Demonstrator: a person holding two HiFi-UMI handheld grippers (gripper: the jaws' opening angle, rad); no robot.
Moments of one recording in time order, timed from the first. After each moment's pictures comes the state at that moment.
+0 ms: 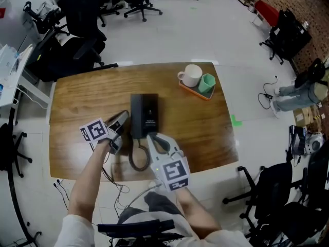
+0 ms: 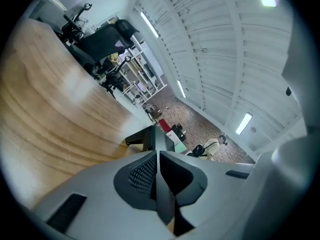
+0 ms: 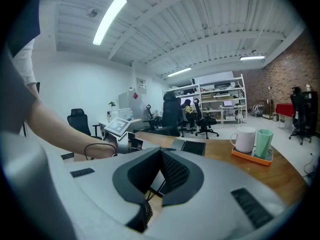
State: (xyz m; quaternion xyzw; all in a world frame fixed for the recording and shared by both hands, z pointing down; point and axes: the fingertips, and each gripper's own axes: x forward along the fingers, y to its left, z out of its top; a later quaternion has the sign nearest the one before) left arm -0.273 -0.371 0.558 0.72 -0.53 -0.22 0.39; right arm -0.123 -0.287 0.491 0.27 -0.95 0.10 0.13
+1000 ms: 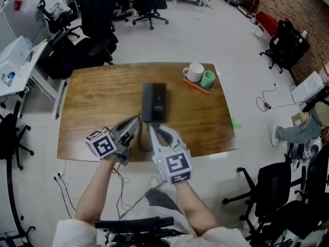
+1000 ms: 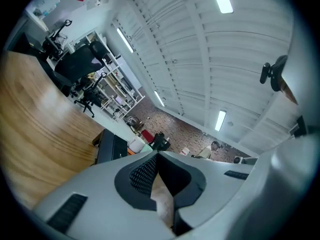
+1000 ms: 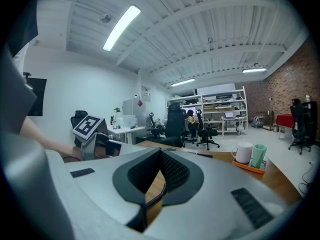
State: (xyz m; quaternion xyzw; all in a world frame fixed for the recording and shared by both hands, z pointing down) left arm -0.198 -0.230 0.451 0.79 -0.48 -0.26 0.27; right arm -0.116 -0.204 0.435 0.27 -0.96 0.06 0.10
